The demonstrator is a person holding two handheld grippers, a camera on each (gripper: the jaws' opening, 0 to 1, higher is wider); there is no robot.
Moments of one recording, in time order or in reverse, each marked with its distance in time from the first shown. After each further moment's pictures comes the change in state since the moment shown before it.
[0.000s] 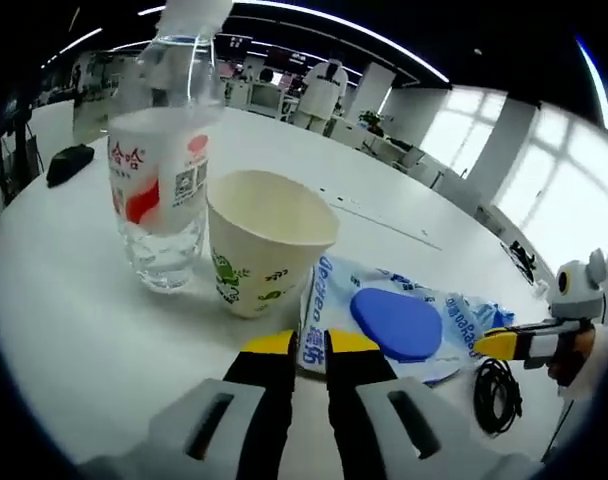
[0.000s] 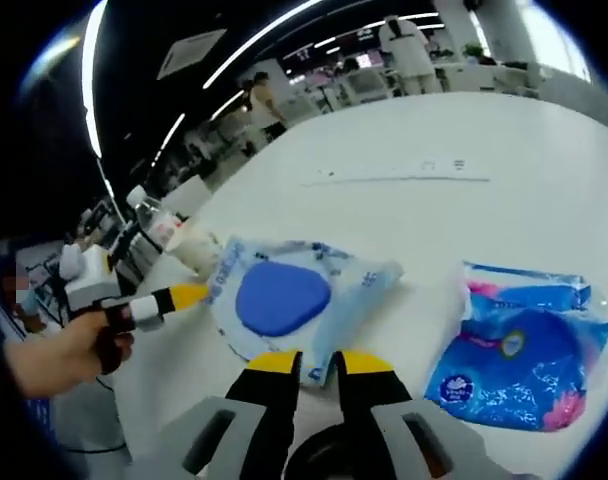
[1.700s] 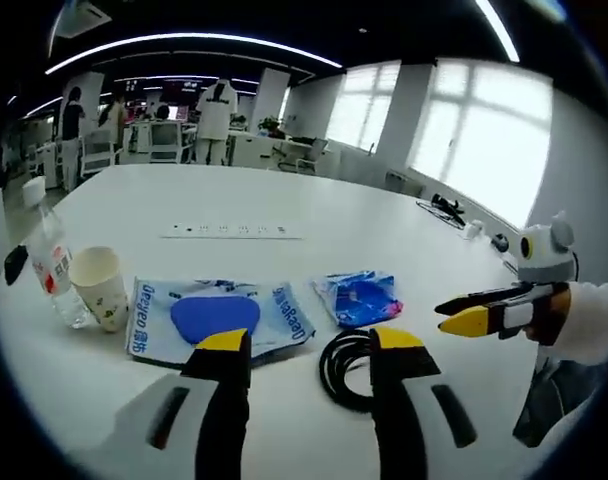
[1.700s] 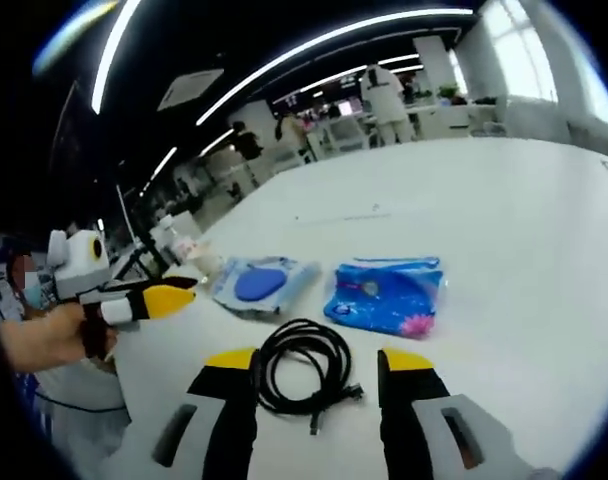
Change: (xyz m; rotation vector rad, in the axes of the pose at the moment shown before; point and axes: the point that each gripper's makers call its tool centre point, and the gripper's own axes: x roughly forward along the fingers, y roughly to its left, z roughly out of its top) left arm -0.067 -0.188 -0.028 0.329 -0.011 -0.312; right arm -0.164 -0.061 -0.042 0.061 -0.179 -0.131
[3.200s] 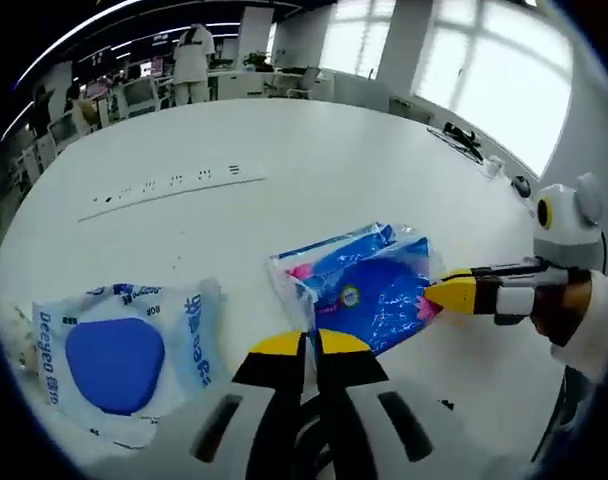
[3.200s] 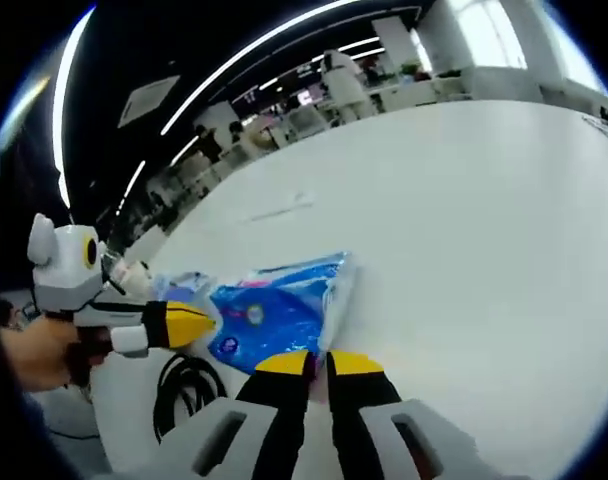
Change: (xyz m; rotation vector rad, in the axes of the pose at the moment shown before) left arm 0.145 -0.032 -0.039 0.063 0.313 0.048; right arm 0.067 -0.097 0.013 0.110 0.028 -0.056
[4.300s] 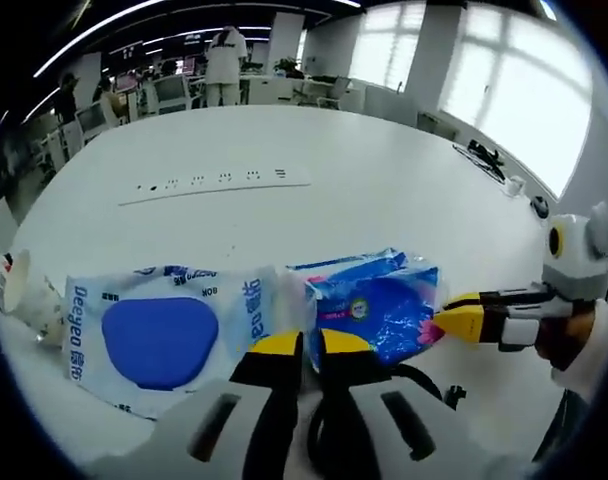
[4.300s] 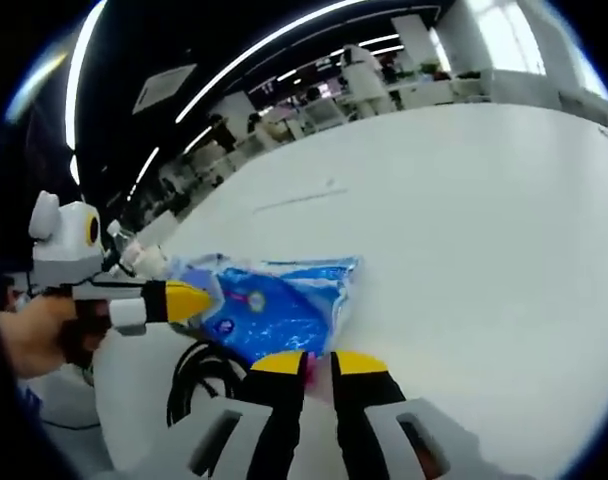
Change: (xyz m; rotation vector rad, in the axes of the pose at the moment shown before) left arm -0.025 0.032 -0.003 -0.059 -0.032 0.073; right arm 0.009 0.032 -0.020 -0.056 0.036 0.027
